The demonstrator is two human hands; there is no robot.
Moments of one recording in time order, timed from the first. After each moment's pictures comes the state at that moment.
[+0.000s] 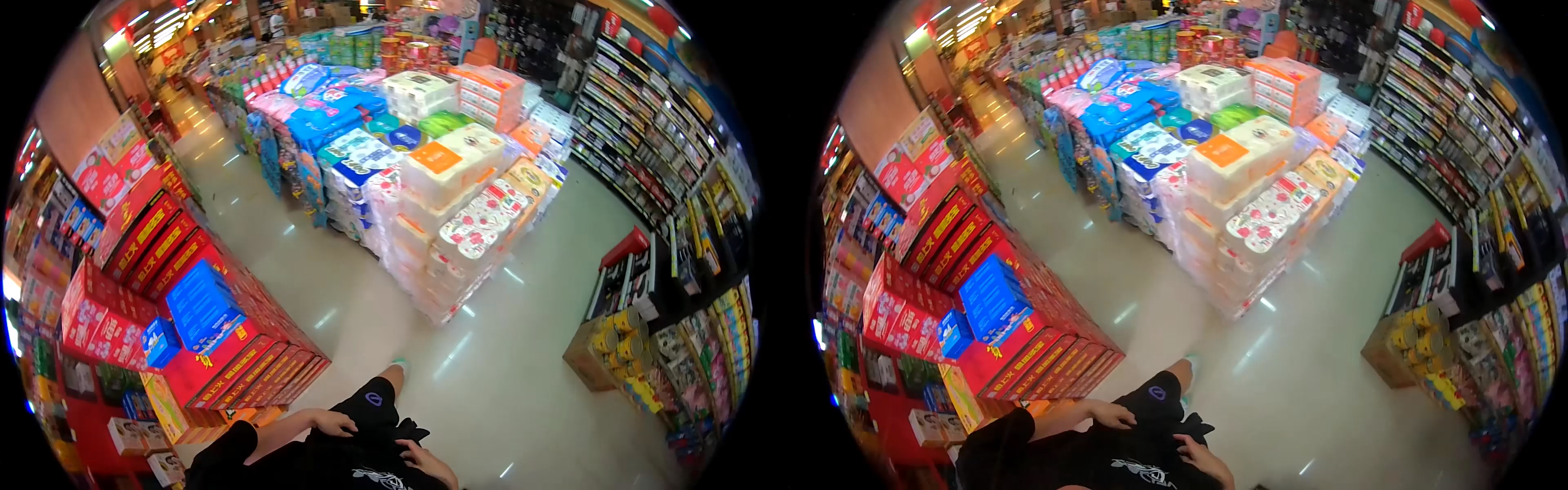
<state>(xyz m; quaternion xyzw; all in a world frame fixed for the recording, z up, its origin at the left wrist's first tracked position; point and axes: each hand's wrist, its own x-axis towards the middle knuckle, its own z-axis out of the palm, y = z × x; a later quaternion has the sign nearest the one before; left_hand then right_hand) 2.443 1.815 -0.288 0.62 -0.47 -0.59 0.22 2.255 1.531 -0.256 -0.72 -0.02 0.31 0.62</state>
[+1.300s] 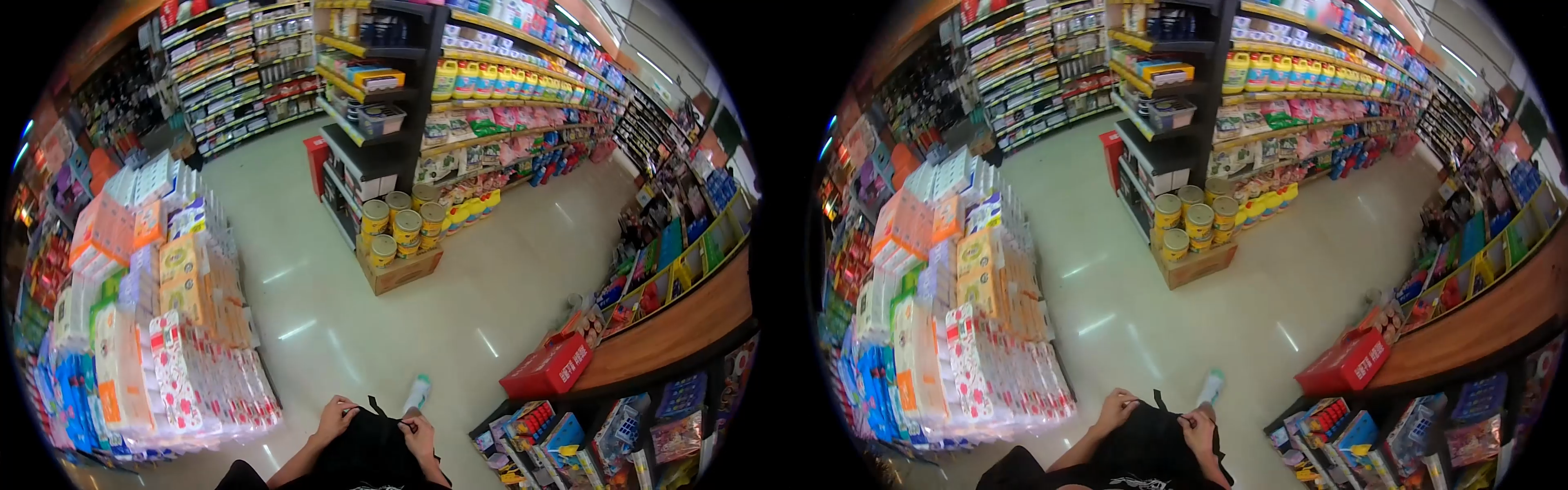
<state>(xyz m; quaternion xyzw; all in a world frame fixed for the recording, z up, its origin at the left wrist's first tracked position) 2.425 1.190 -0.307 0.62 -0.59 -0.41 0.32 2.182 1.224 -0.296 -0.53 0.68 -0.36 0.36</state>
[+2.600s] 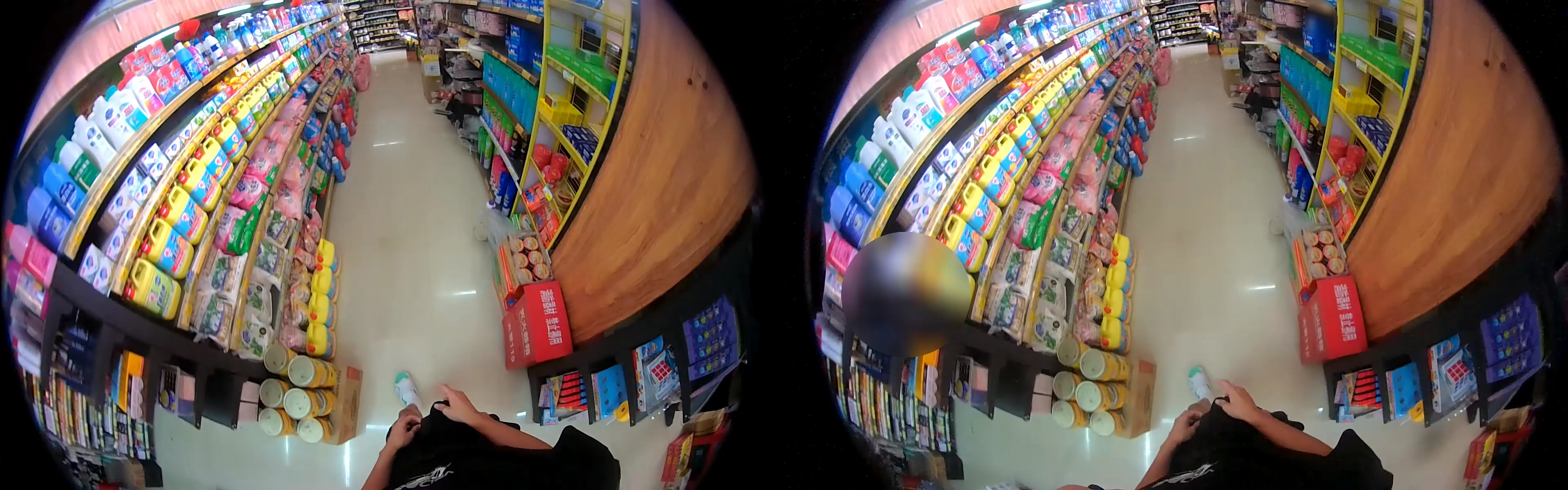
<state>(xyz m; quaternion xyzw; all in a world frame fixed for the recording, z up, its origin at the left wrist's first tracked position) 2.036 0.673 -0.406 0.27 -0.74 -0.61 0.00 1.835 0.805 -0.313 -0.36 0.77 -0.41 0.32</state>
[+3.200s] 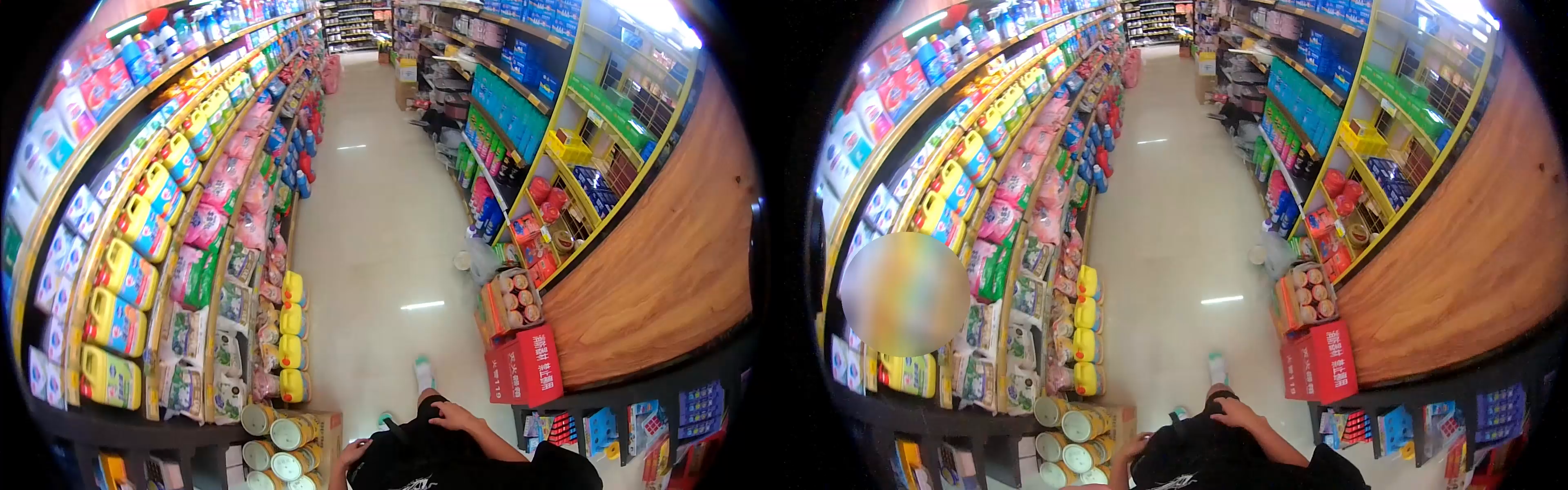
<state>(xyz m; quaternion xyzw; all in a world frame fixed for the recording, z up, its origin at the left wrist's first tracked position) 1.965 0.438 -0.421 0.41 -0.61 -0.63 -0.24 1.675 0.668 -0.322 -0.38 0.80 -0.24 0.40</state>
